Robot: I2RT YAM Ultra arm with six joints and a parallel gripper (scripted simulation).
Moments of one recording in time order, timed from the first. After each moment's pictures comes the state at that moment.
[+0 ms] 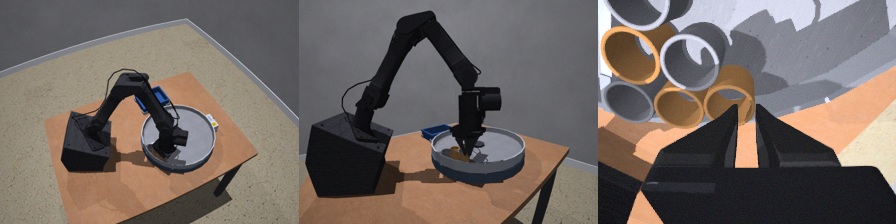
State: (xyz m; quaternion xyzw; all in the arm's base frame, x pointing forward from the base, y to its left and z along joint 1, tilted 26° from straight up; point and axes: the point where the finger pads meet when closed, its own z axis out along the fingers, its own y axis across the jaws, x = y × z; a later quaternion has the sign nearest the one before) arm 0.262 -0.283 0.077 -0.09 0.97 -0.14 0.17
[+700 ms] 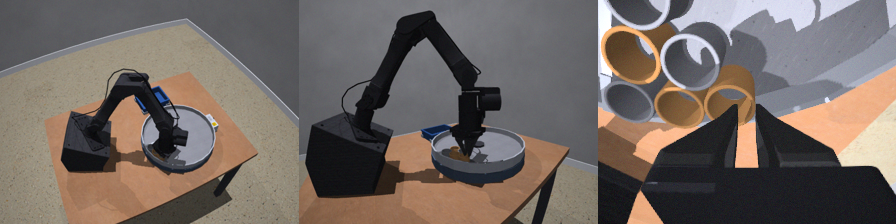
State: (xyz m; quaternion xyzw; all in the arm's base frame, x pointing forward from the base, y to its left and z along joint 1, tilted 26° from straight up) arm 0.261 -0.283 0.076 -0.09 0.97 -0.14 0.17
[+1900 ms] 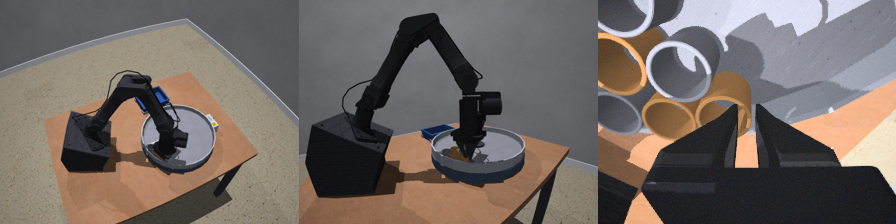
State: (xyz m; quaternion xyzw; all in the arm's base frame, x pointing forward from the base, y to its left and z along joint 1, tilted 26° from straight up) arm 0.267 -0.289 0.065 -0.09 0.97 -0.14 0.17
